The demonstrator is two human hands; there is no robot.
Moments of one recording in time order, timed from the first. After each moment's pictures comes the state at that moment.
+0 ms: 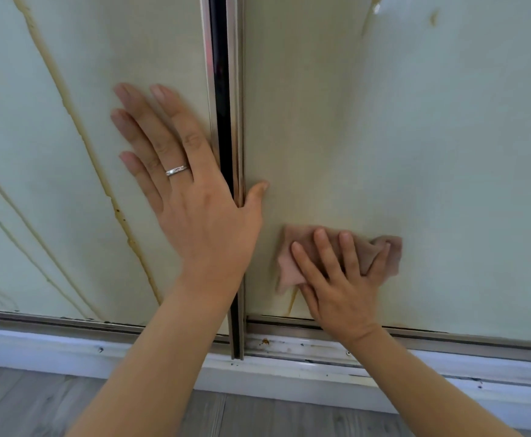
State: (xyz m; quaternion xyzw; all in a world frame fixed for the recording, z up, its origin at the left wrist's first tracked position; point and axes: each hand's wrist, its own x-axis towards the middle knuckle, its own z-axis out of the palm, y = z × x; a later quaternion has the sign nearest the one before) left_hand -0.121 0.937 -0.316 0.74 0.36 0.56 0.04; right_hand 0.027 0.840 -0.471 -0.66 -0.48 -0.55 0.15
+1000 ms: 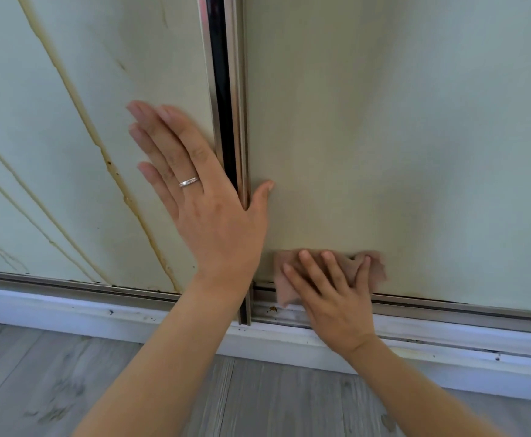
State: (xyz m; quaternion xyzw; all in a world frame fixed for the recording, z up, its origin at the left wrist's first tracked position) left_hand -0.117 0.932 -0.369 0.74 0.36 0.56 0.08; right_hand 0.009 0.826 -0.547 -0.69 -0.54 -0.47 0.06
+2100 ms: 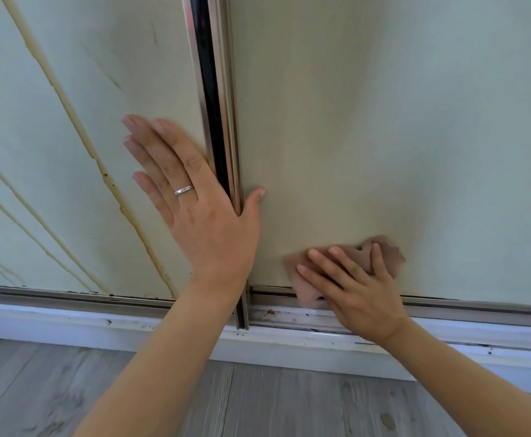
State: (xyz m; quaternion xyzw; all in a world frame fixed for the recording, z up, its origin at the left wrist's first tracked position) left_hand -0.118 0.934 -0.369 0.74 0.36 0.56 0.07; right_hand 0.038 0.797 -0.510 -0.65 -0.58 -0.48 0.02
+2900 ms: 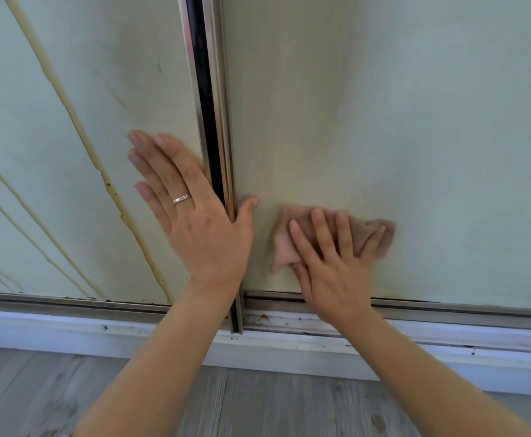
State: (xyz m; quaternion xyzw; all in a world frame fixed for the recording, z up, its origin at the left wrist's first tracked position) left_hand -0.118 0.934 -0.370 0.75 0.37 0.55 0.05; right_hand 0.009 0.832 -0.476 -0.71 -0.47 -0.49 0.17
